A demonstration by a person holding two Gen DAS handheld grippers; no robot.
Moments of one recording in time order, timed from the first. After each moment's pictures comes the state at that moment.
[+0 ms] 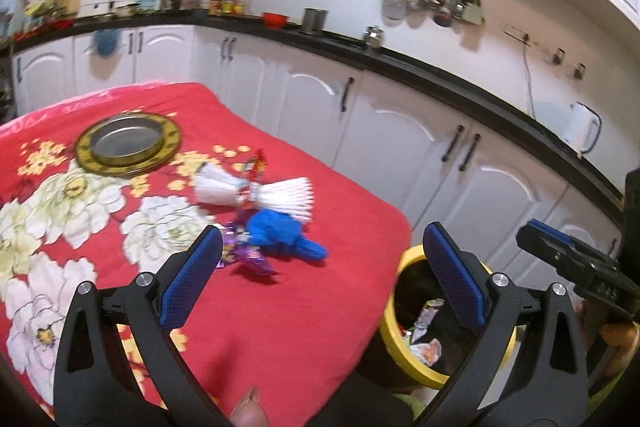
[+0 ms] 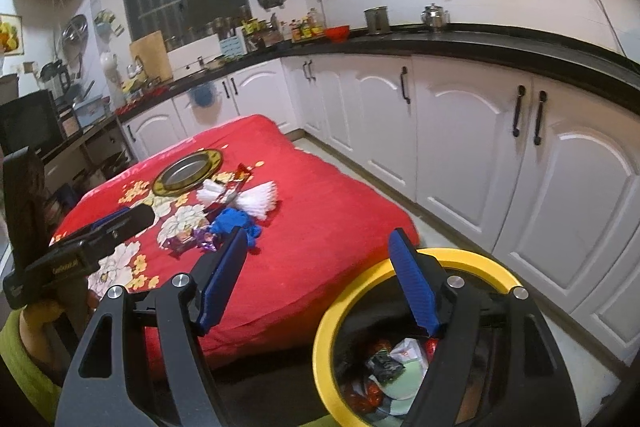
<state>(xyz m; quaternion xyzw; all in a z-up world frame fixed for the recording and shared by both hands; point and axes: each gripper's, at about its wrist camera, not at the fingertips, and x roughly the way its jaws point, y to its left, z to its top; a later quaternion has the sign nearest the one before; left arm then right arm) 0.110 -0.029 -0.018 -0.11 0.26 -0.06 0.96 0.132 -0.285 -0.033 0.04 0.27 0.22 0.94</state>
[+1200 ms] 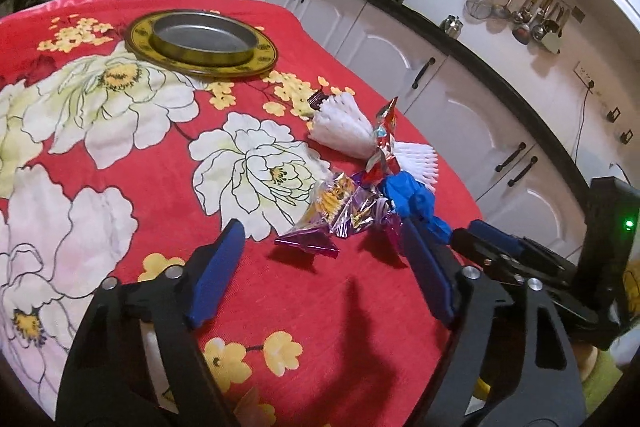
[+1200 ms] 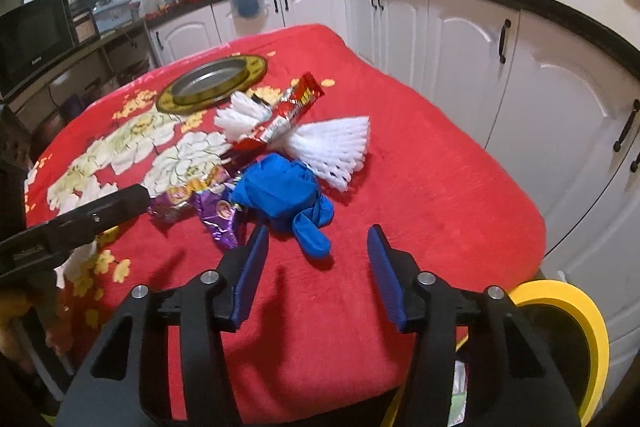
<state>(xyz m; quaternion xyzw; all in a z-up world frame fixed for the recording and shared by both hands) 0.142 0.067 -0.095 -0.23 0.34 -0.01 0.91 0.226 -0.138 -0.113 -0.08 0.37 0.30 0.88</state>
